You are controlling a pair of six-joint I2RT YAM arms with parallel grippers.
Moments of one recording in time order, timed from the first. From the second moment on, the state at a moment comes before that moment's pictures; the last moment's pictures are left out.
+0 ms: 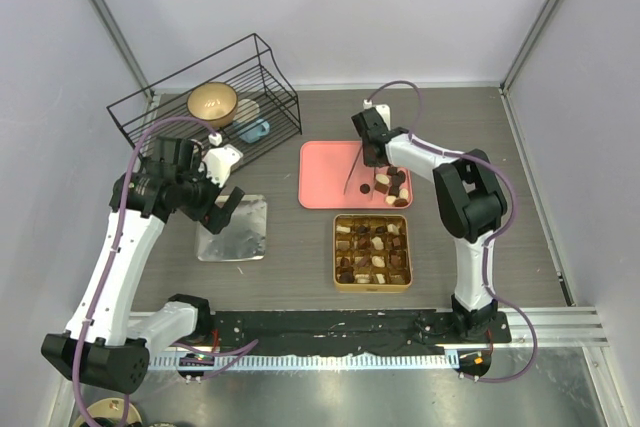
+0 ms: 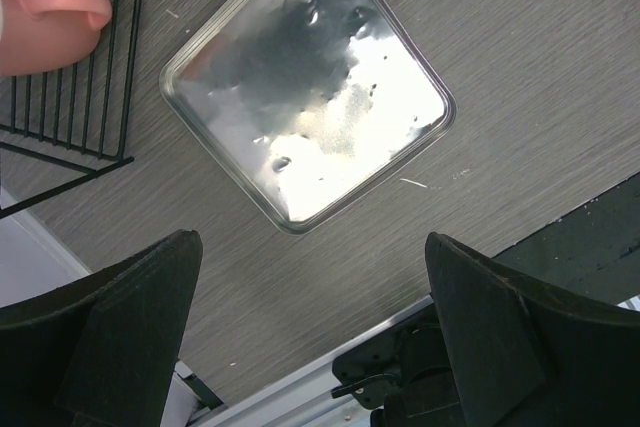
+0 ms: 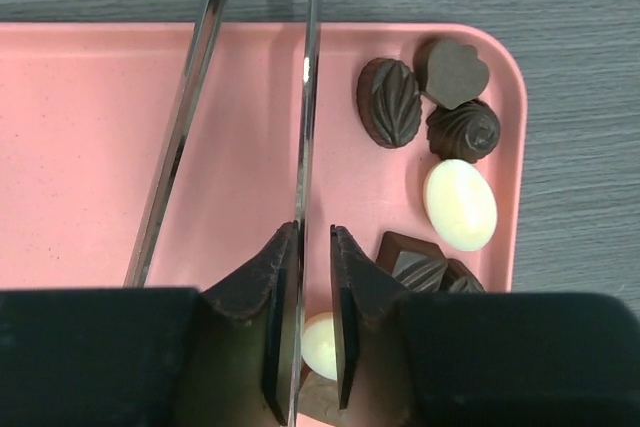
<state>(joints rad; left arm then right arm) -0.19 1.05 1.22 -1.18 0.16 0.45 0.47 2.04 1.46 -0.39 0.42 0.34</state>
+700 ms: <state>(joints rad) -0.19 1.03 1.31 -1.27 0.29 0.45 0.46 1.81 1.26 -0.21 0.22 0.39</state>
